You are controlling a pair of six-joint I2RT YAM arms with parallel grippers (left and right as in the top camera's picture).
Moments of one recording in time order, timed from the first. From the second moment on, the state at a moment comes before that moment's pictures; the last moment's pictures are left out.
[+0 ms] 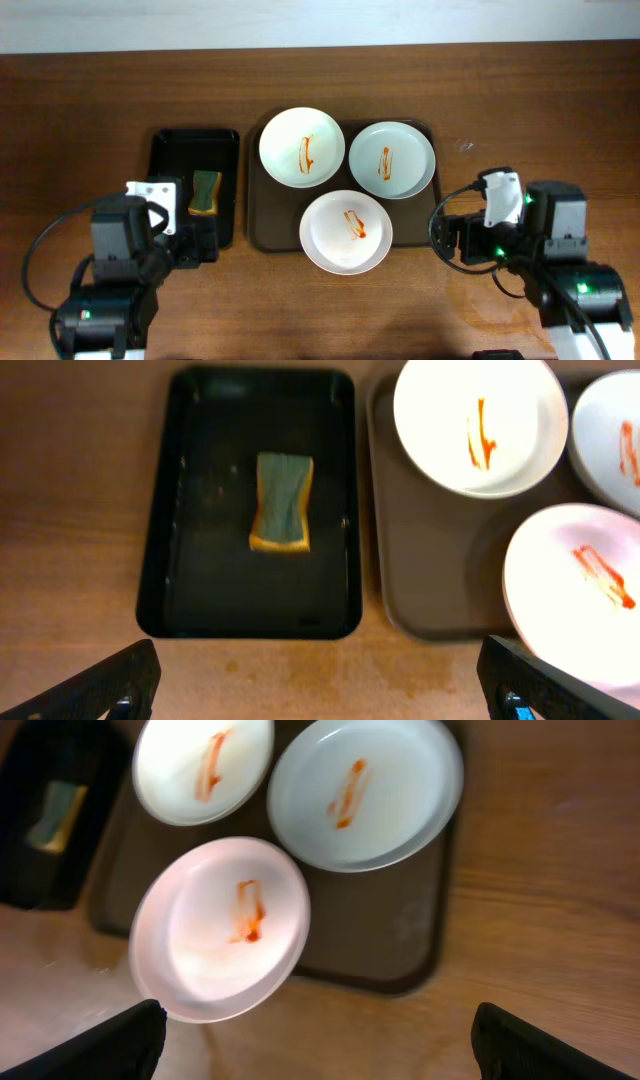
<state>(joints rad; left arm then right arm) 0.01 0.87 0.95 -0.93 0.05 -0.02 0.00 0.92 0.94 -0.93 -0.36 0.01</state>
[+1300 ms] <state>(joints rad) 0.01 1.88 1.19 -0.62 -0.06 -0.02 0.14 1.43 0.94 -0.81 -0.47 0.05</state>
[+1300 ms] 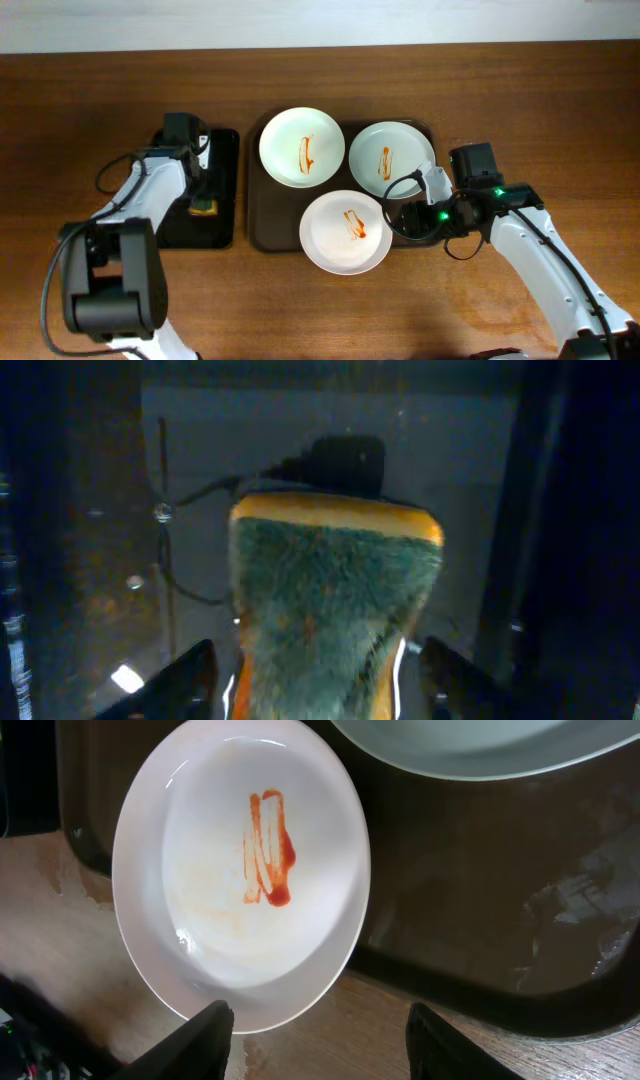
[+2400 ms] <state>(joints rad) 0.01 1.85 1.19 -0.55 -0.06 -0.02 0.14 1.43 0.94 -0.81 -0.47 0.05</state>
